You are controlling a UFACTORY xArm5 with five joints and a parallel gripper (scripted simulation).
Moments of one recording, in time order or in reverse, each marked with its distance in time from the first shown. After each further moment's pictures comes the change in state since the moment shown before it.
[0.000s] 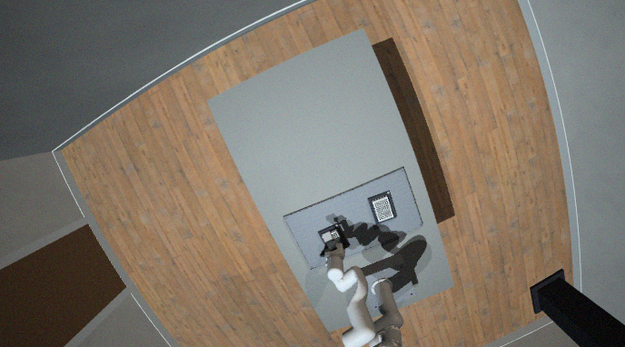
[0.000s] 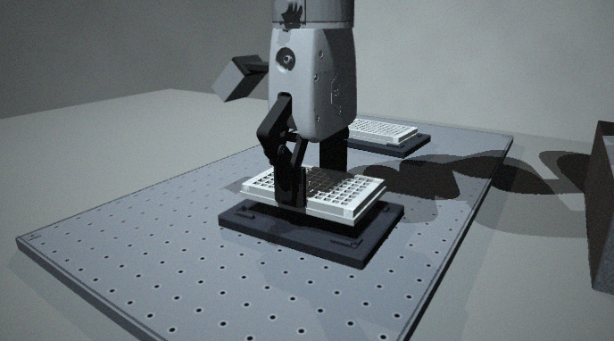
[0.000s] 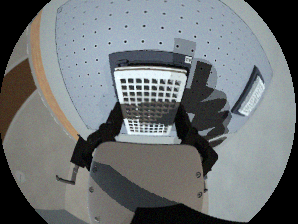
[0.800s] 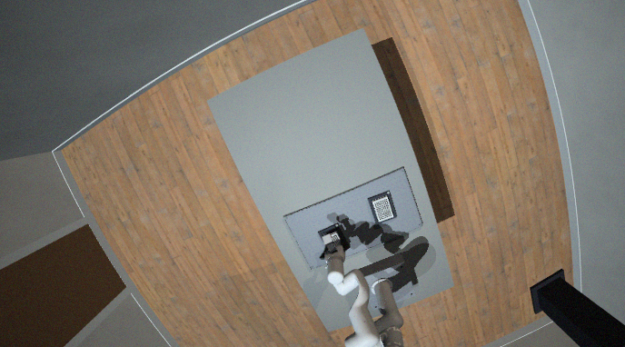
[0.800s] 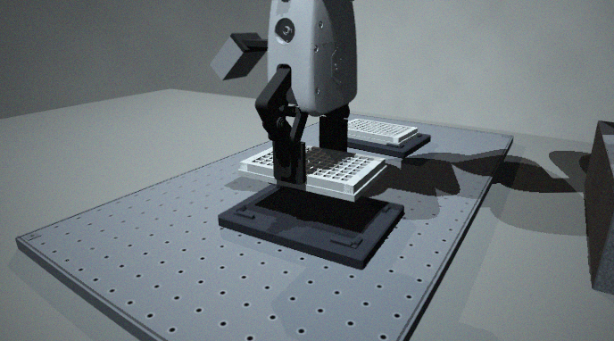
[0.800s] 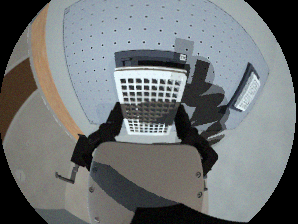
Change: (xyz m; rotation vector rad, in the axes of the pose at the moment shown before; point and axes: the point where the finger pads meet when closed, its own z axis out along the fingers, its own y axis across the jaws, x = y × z) arm 0.000 0.000 -0.024 0.000 0.001 0.000
